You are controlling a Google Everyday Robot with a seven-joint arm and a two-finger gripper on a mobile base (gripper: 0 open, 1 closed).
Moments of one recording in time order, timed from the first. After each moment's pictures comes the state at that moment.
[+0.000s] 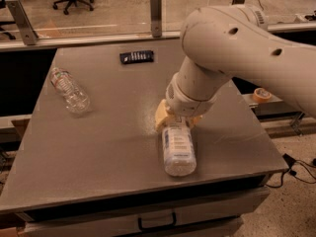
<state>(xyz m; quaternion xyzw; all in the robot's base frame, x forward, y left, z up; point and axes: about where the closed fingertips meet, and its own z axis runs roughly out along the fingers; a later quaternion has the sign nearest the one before) 0.494 -0.047 0.836 -0.07 0.98 0.11 0.12</state>
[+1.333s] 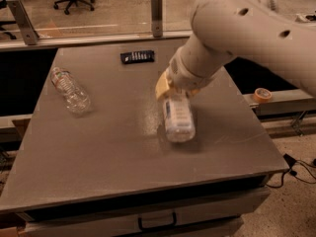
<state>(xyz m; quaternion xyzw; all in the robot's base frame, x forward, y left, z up) 0.560 -0.047 0.875 -0.11 0.96 0.13 0.22</state>
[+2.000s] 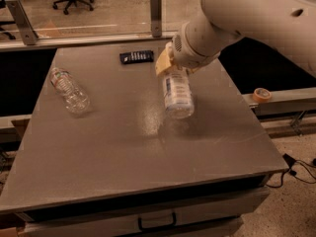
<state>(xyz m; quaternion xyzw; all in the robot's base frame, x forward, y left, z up) 0.603 -0.047 0.921 -0.12 0.94 0.14 0.29</state>
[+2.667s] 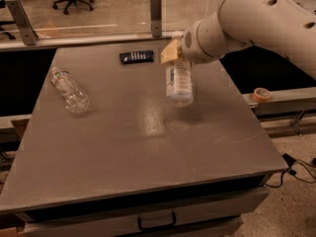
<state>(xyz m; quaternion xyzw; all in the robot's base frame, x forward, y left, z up) 0.642 -0.061 0.929 -0.10 0.91 0.19 0.37</state>
